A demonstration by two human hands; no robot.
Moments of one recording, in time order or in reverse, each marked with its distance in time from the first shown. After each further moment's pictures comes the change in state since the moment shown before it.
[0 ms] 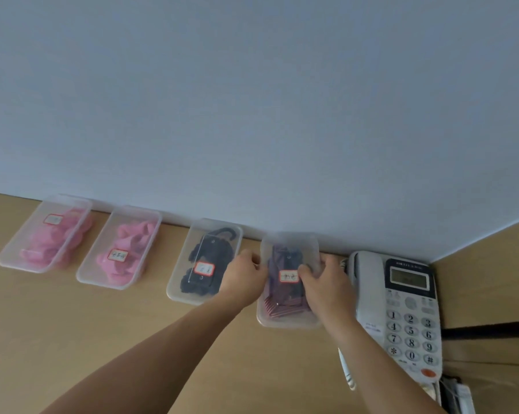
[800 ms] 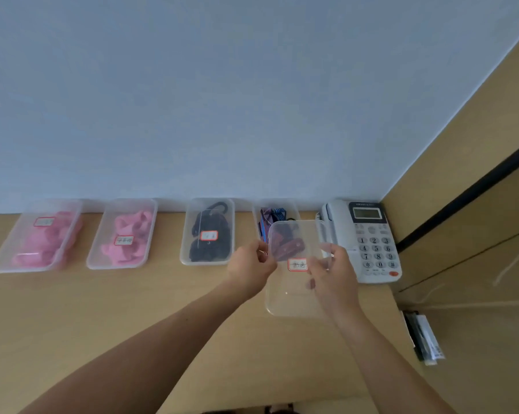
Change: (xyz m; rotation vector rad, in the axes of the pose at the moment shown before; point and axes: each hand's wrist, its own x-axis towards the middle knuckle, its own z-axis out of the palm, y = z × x) left_hand -0.091 -0.036 -0.027 -0.066 -0.160 0.313; right_hand -0.144 0.011 -0.012 0.487 0.171 0.091
